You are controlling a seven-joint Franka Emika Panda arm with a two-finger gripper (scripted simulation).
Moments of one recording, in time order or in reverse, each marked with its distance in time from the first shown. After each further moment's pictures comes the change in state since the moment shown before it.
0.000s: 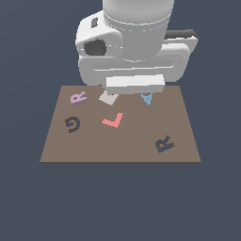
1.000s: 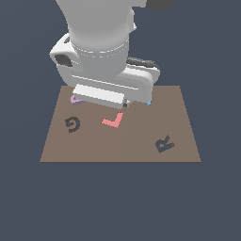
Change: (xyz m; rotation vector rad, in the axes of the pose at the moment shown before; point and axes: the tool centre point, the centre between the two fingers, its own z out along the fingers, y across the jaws) arm 0.002 0.054 0.029 -0.006 0.002 0.317
